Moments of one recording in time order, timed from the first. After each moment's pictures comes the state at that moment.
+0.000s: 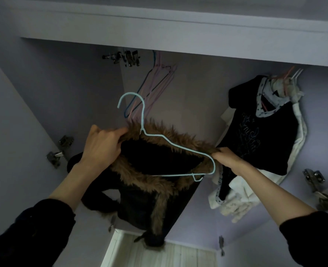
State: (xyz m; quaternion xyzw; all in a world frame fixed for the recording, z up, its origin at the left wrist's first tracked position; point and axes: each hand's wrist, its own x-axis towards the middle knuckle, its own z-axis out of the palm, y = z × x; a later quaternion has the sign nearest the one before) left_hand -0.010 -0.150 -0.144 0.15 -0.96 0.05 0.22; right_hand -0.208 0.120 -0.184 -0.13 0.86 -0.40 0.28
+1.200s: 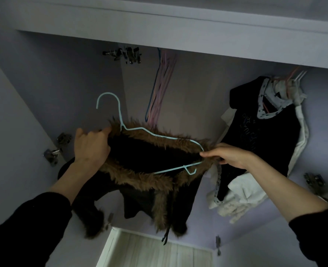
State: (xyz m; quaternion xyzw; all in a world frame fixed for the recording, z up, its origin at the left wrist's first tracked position) left_hand -0.004 -0.168 -0.158 0.30 -0.94 0.09 0.14; right_hand -0.218 0.120 -0.162 -0.17 0.81 -0.38 0.41
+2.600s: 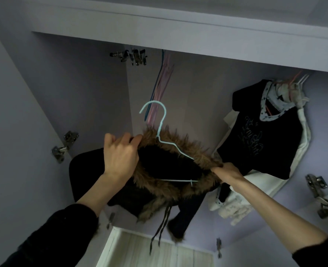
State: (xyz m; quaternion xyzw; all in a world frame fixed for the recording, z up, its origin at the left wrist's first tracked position) left_hand -0.007 -0.109 -0.168 0.18 -0.93 0.12 0.29; right_hand -0.179 0.128 -0.202 -0.05 0.92 -0.27 0.27
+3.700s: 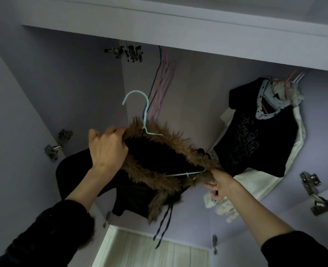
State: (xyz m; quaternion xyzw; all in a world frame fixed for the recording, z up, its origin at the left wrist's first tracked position) left_hand -0.011 -0.125 -0.160 0.30 -0.92 0.04 0.25; right_hand -0.180 0.128 -0.240 0.18 0.73 -0.52 0.41
